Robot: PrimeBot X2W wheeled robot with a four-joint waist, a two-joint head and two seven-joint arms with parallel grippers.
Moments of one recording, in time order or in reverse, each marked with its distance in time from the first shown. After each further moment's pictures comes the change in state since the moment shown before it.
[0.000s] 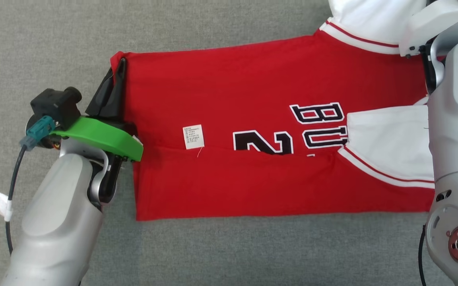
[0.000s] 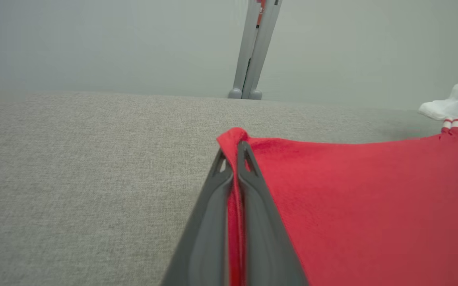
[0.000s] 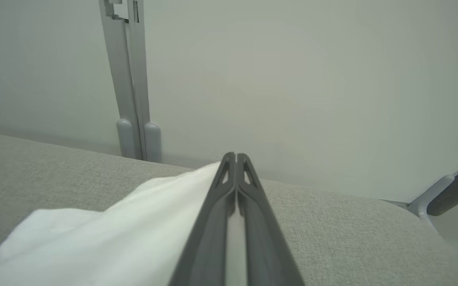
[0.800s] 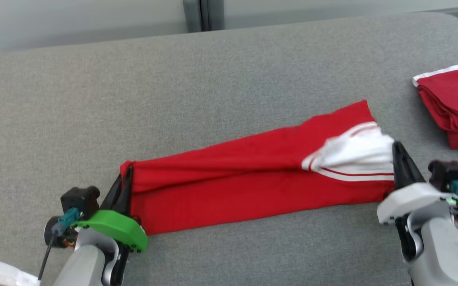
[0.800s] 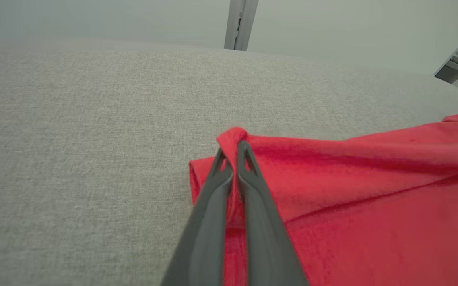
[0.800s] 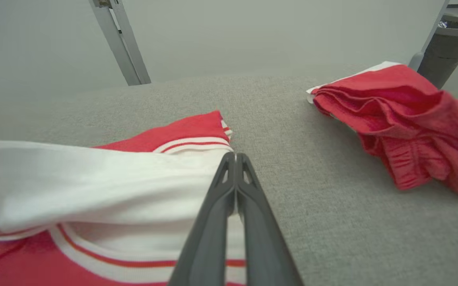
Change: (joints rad) left arm 0.342 -0.057 0.101 0.060 0.117 0.000 0.000; right arm 0.773 0.005 0.249 -0.354 0.574 0.000 -0.004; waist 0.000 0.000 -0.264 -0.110
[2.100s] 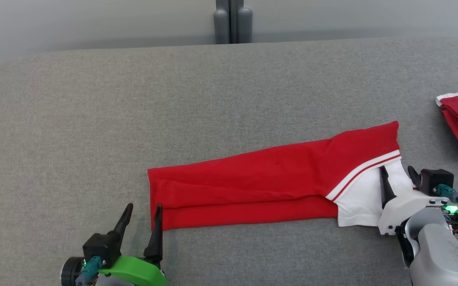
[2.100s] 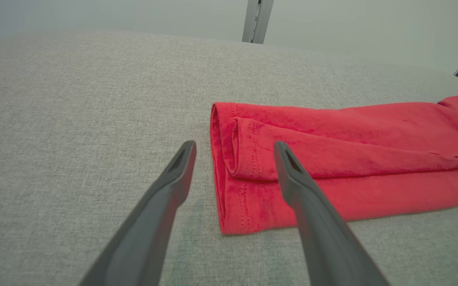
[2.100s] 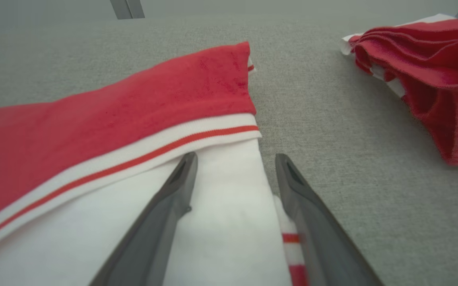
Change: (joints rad) left arm 0.272 -0.122 0.121 -0.197 0.220 0.001 0.000; right arm -0.082 0.000 -0.105 0.303 -0.176 0.000 0.000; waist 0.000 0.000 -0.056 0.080
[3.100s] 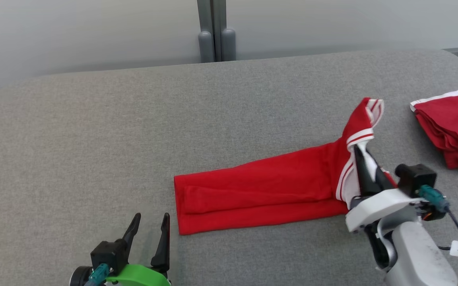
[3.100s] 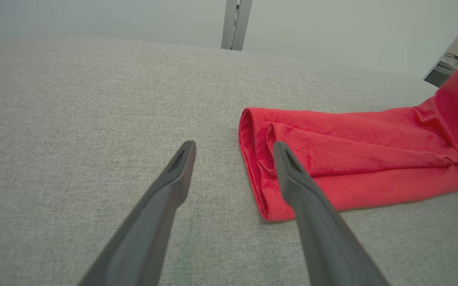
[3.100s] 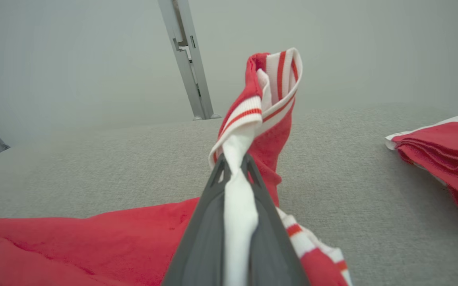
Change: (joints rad) left arm 0.014 -0.013 -0.021 0.018 -0.019 0.000 0.000; right arm 0.123 -0.001 0.284 -0.361 0.291 0.000 -0.002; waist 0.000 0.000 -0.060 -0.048
